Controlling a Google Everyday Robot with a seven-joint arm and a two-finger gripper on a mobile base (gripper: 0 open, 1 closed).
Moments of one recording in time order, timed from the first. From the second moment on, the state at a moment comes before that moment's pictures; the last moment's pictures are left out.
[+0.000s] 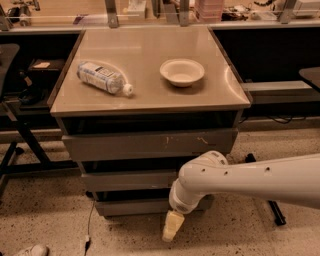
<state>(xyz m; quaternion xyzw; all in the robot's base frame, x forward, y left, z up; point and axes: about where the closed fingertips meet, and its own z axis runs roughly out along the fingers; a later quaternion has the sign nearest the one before) 0.439 -0.045 0.520 -0.61 0.78 0.10 0.11</state>
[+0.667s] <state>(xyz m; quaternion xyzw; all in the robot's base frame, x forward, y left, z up) 0.462 -0.042 0.454 -0.60 0.79 0.10 0.11</state>
